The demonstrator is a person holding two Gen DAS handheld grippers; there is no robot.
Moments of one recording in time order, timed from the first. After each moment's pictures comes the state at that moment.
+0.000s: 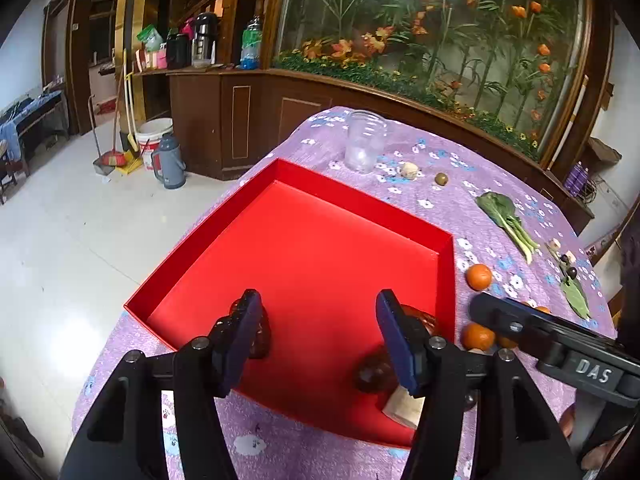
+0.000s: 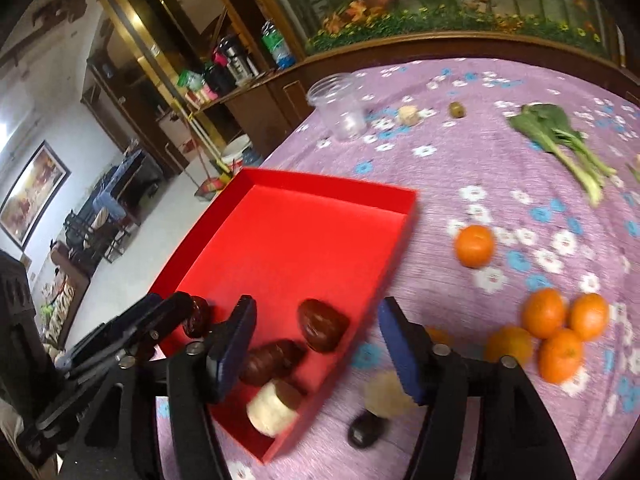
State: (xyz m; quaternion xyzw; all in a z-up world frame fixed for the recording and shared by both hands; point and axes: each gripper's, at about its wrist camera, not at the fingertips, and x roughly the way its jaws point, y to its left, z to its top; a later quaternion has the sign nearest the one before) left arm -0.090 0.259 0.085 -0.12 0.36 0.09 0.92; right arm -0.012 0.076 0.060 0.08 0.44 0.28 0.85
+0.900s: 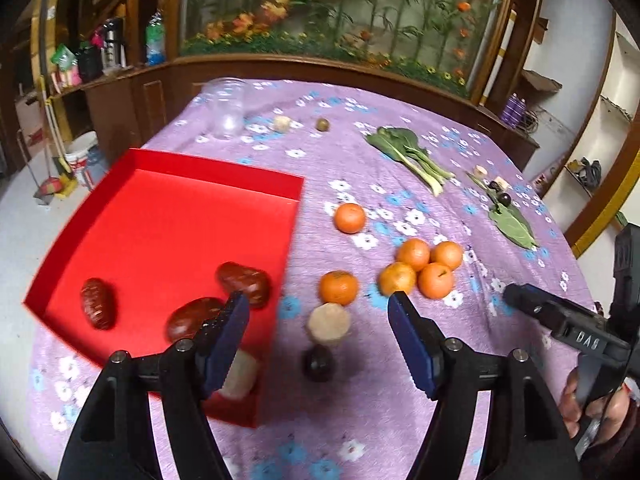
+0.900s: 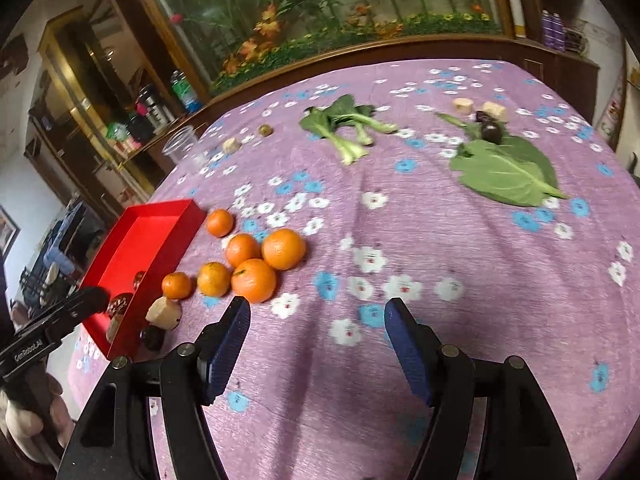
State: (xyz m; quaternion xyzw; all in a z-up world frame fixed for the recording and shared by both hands) left arm -0.067 0.135 0.080 -0.07 0.41 -0.04 0.91; right arm -0.051 -0.126 0.040 0.12 0.42 0.16 0.88
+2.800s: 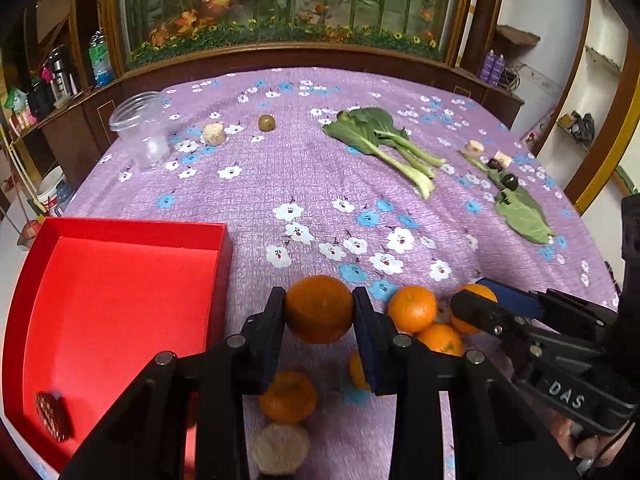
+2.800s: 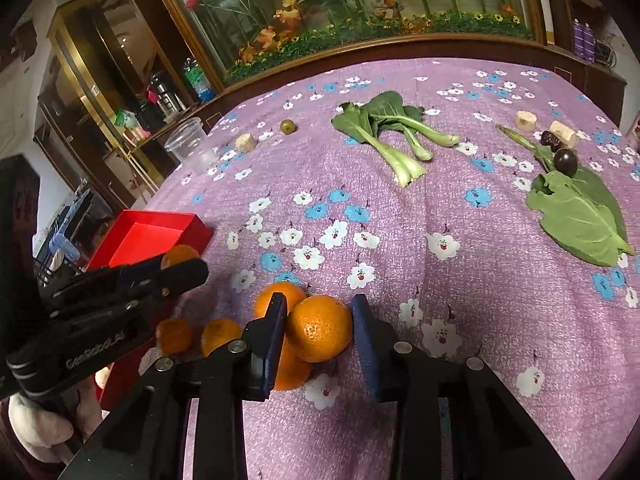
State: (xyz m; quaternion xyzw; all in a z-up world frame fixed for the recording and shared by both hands) left arm 0.018 0.085 0.058 0.00 0.44 -0.09 0.90; right arm 0.011 -0.082 0.029 0.11 0.43 0.18 0.88
